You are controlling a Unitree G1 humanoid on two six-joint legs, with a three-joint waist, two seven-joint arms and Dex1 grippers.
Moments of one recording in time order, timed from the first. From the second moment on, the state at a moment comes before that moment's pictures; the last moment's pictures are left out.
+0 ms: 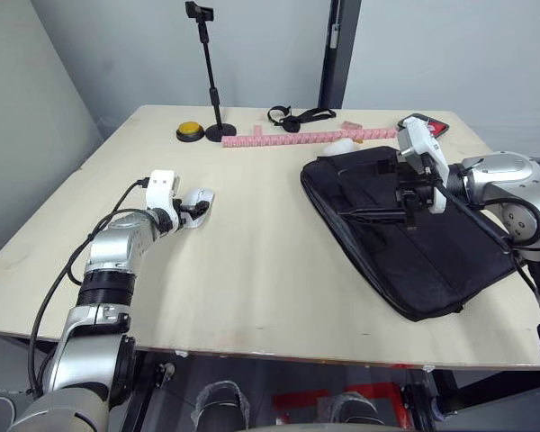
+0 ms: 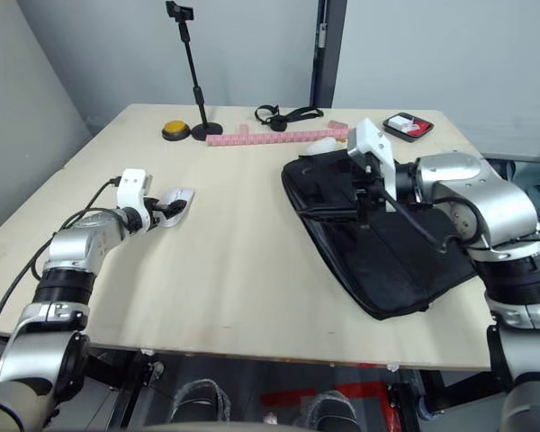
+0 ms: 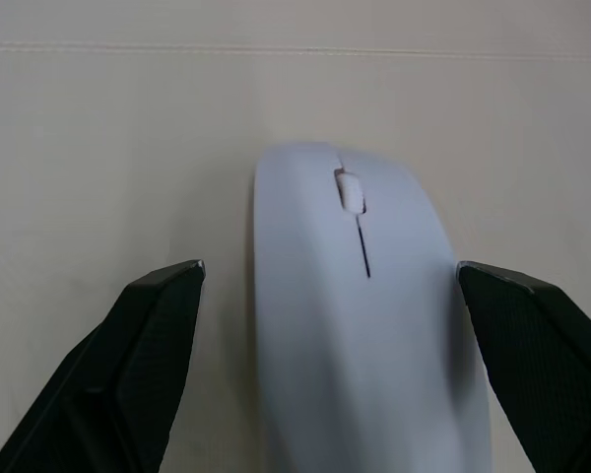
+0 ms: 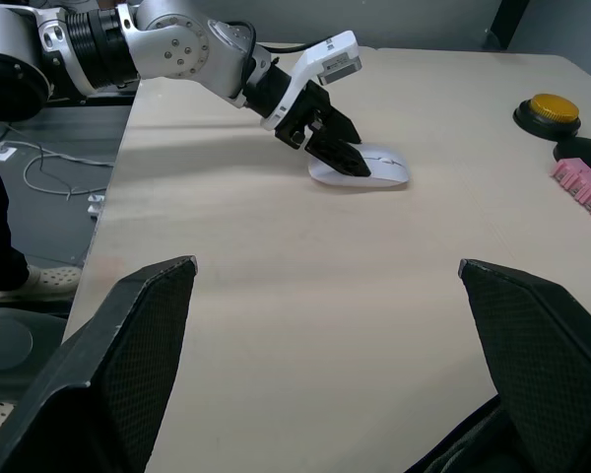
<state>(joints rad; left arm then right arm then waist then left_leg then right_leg) -0.69 0.48 0.17 0.49 -0.27 0.64 -0.43 -0.72 -0.86 0.01 -0.21 0.62 0.70 1.19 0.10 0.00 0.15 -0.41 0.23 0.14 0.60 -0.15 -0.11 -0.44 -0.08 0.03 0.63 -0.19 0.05</state>
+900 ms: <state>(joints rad) -0.72 0.54 0.01 0.63 -0.15 0.43 -0.72 -0.69 -0.86 -0.04 -0.21 0.64 0.83 1.04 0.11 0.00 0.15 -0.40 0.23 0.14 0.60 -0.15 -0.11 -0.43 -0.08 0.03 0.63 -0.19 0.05</state>
